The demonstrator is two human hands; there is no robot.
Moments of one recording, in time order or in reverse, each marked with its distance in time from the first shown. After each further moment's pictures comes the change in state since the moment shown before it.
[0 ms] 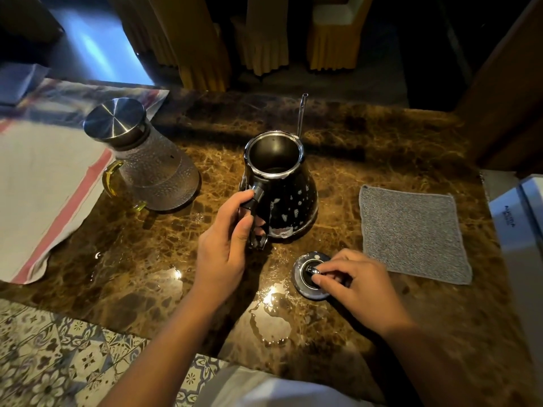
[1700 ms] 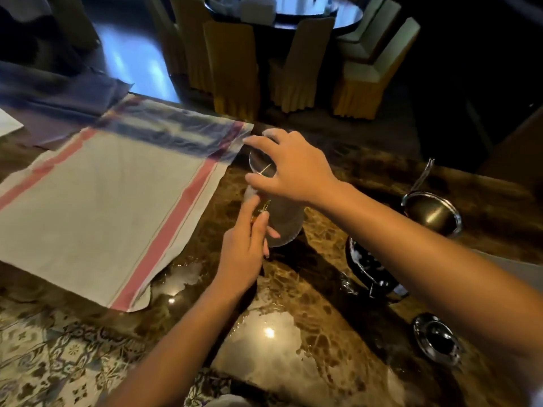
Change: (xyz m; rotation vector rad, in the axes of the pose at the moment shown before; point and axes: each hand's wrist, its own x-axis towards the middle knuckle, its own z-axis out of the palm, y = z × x) left_hand 0.060 -0.113 -0.176 -0.106 0.042 -0.224; right_hand 0.279 -0.294 0.143 -0.618 -0.028 -0.491
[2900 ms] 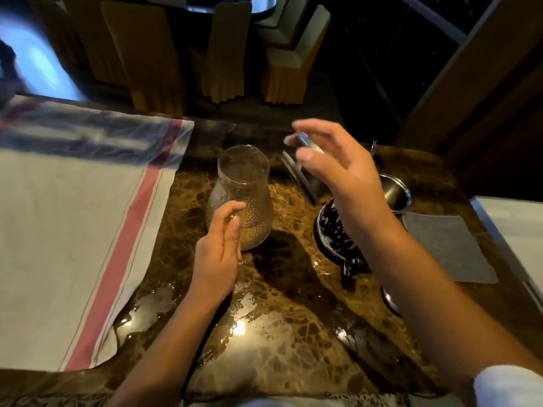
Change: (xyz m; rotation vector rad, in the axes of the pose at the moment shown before) left_hand 0.013 -0.019 -0.009 -0.094 -0.136 0.138; right_hand -0.094 -0.028 -0.064 0.869 0.435 0.520
